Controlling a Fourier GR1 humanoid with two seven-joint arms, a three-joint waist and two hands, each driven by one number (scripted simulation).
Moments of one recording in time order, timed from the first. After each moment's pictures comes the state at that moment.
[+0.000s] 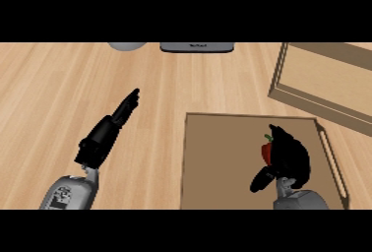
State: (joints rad) left arm -0.18 0.14 -0.16 -1.53 -0.09 -0.11 0.06; right arm -0.09 -0.09 0.24 -1.56 1.11 0.18 0.82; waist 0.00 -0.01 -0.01
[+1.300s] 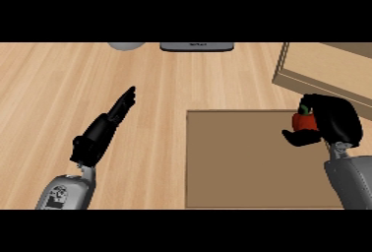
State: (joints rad) left arm -0.18 0.13 -0.12 -1.54 -0.10 -0.14 0.08; right arm -0.29 -0.38 0.07 -1.39 1.07 0.04 0.30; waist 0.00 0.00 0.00
